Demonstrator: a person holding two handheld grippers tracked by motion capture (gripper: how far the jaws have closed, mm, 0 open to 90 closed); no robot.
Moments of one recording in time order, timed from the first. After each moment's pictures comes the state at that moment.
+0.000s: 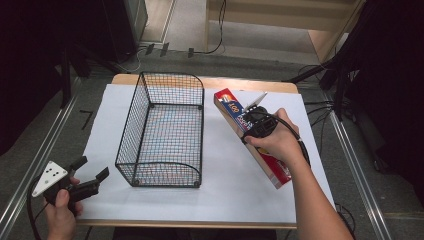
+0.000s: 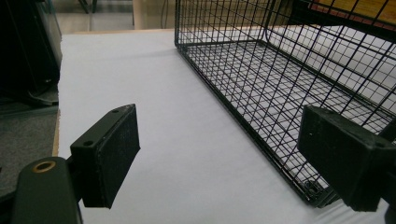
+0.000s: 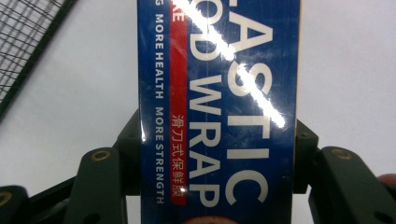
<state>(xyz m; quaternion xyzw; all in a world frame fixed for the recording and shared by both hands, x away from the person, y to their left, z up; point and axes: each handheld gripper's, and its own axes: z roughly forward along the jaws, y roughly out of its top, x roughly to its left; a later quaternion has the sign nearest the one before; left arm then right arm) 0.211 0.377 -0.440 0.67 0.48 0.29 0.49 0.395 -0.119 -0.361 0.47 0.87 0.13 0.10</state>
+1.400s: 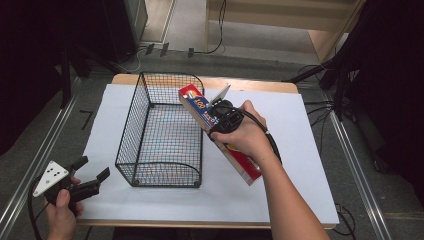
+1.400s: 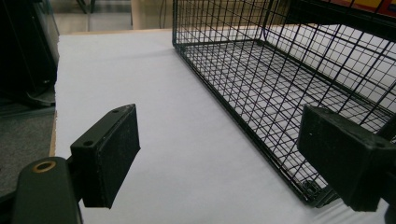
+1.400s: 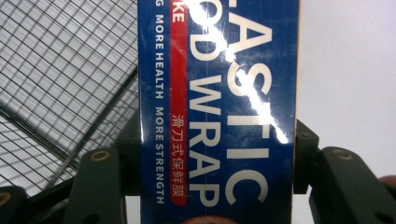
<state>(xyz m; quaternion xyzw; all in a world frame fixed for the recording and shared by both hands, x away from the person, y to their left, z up) 0.211 0.375 -0.440 0.67 0.47 0.29 0.49 0.387 -0.031 -0.332 0.43 0.89 0.15 0.08</state>
